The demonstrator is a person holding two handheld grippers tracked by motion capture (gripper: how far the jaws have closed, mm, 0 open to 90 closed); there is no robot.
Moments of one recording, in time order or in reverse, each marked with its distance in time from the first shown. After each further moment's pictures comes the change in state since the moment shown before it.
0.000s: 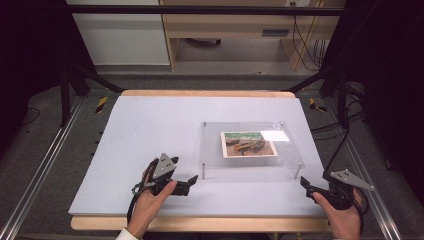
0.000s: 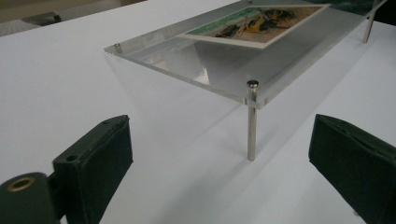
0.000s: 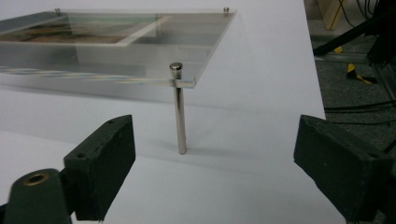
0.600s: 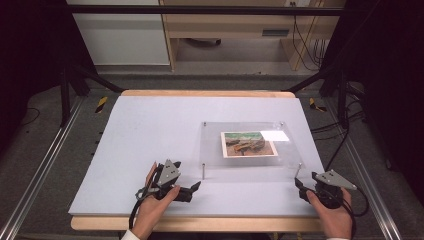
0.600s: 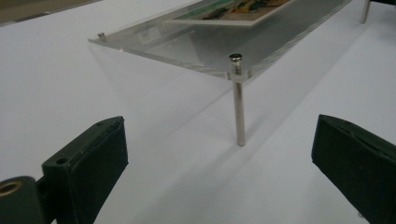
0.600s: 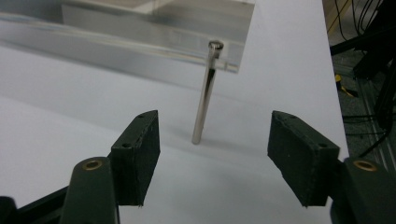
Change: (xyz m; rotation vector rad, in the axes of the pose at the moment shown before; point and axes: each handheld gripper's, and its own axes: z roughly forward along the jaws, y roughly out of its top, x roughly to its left) left arm -0.012 -0.011 0.009 0.000 -0.018 0.020; right arm 0.022 -0.004 0.013 0.051 -0.042 -0.161
